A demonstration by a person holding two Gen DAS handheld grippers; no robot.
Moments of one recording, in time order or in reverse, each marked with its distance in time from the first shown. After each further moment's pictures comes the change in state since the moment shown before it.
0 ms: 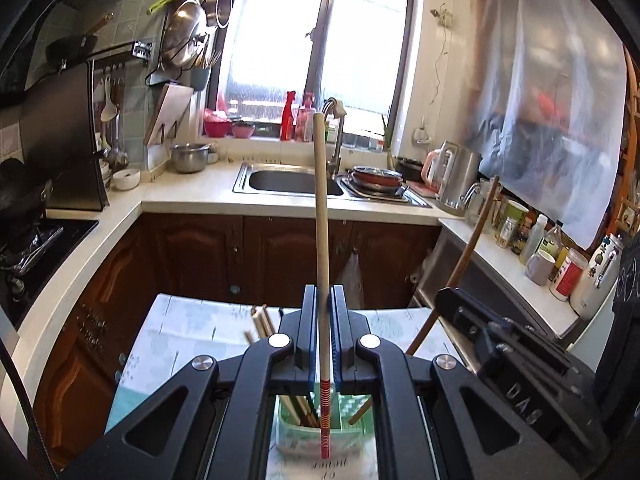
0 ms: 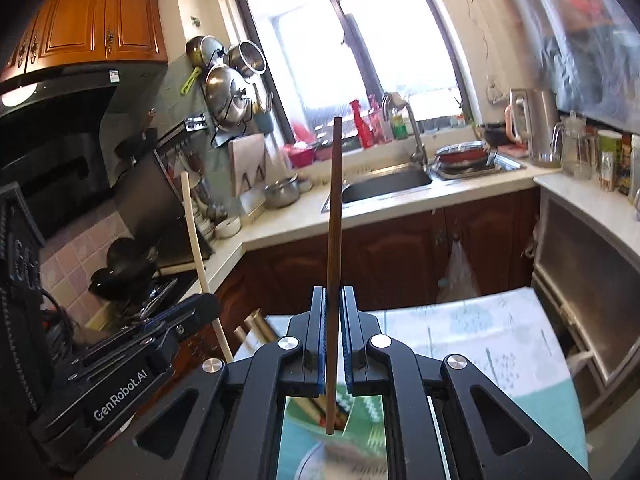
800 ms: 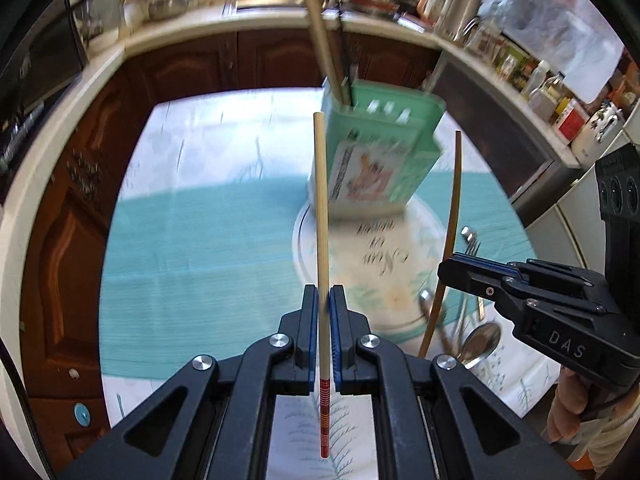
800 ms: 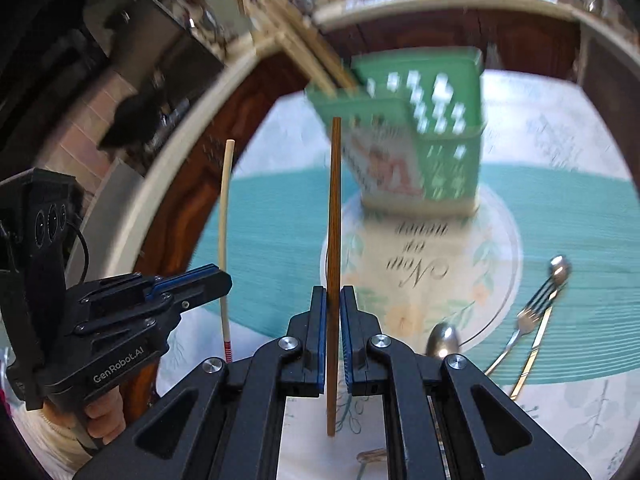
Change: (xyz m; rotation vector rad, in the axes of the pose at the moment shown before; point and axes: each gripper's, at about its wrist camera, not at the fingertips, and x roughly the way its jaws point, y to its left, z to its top) left arm -0.025 0.054 -0.166 0.066 0.565 -0.060; right arm 0.016 0.030 -0.242 0.049 0.618 0.115
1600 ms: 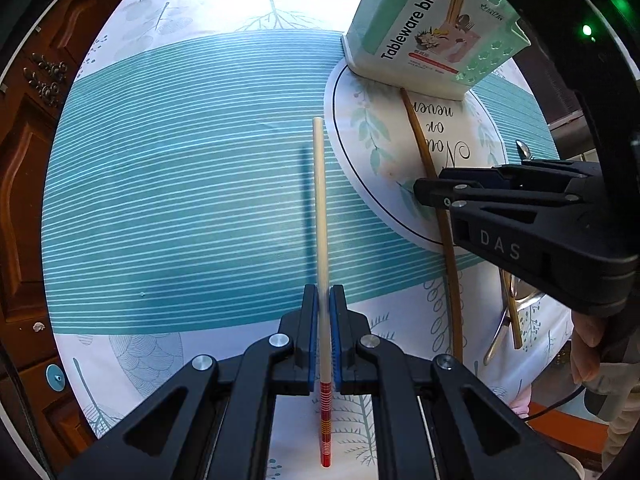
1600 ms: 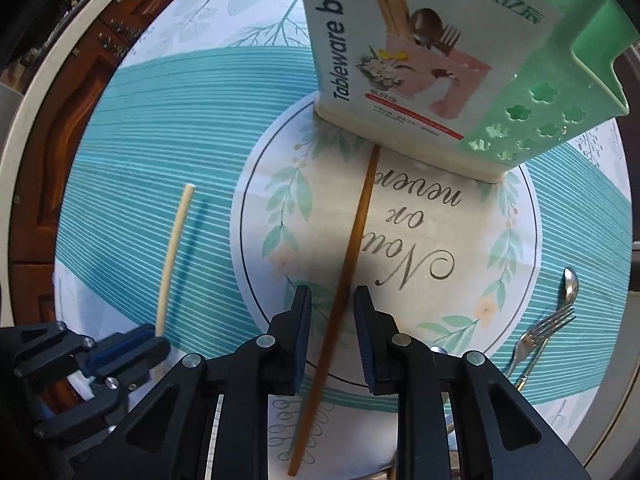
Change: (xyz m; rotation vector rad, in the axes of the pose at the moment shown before) left arm 0.108 0.041 -0.043 -0.081 0.414 -0.059; right arm 0.166 0.003 0.016 -0.096 0.477 -0.362
